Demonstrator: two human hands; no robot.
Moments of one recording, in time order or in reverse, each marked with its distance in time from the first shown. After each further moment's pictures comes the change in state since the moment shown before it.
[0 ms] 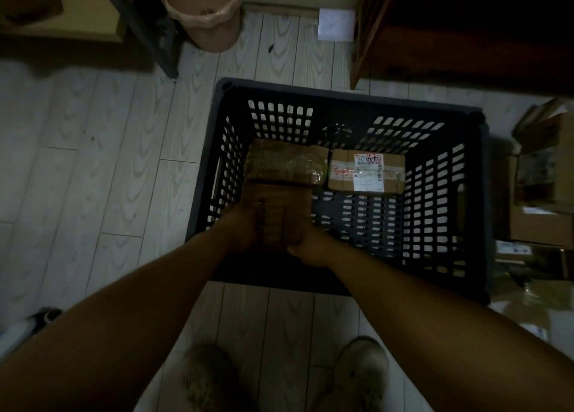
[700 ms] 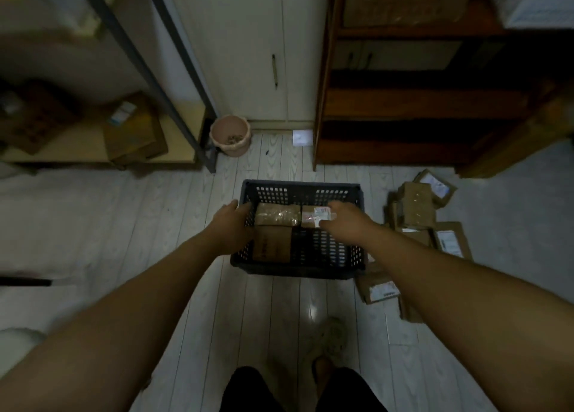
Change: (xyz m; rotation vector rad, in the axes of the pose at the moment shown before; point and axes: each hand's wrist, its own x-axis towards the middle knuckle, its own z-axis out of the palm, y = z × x) left_hand -0.421 0.146 -0.201 -0.144 0.391 0.044; right_hand -0.458 -0.113 -0.140 0.013 0.417 -0.167
